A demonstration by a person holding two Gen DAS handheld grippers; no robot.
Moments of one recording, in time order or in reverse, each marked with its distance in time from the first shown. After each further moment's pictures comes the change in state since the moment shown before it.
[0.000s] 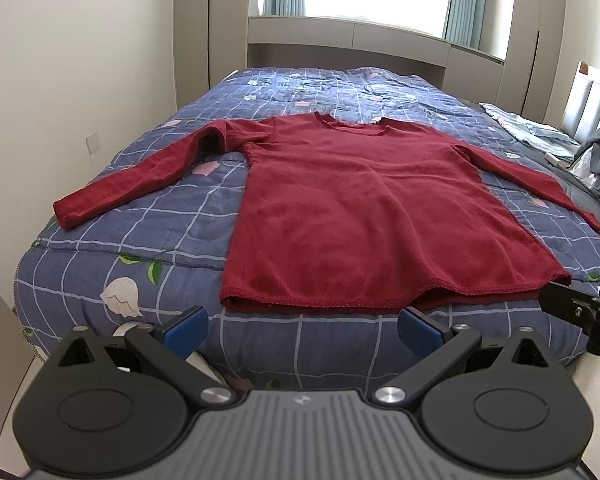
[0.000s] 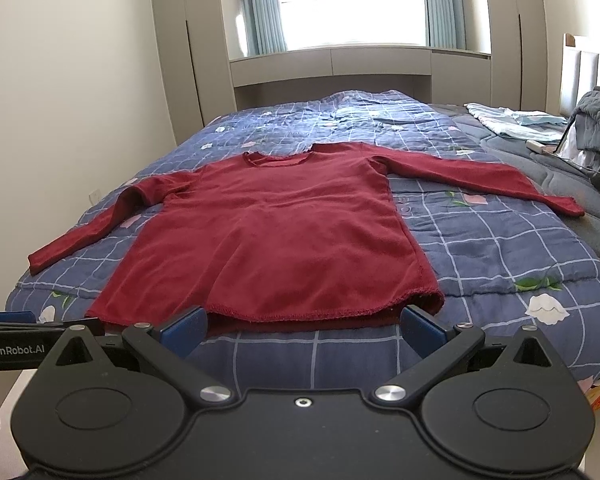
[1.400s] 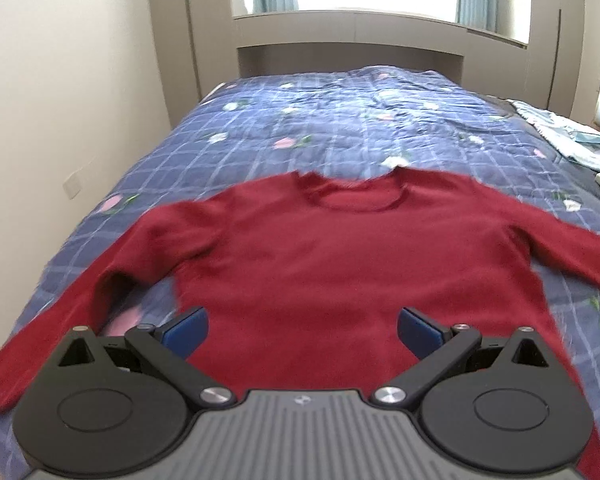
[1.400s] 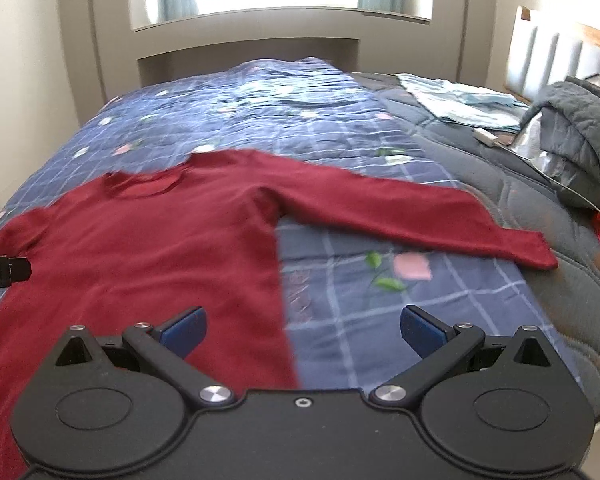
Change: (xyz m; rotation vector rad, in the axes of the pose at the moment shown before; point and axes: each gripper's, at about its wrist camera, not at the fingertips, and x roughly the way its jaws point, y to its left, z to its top) left arm 0.188 -0.079 0.204 0.065 0.022 0.070; right arm 0.165 -0.097 0.146 0.066 0.134 -0.259
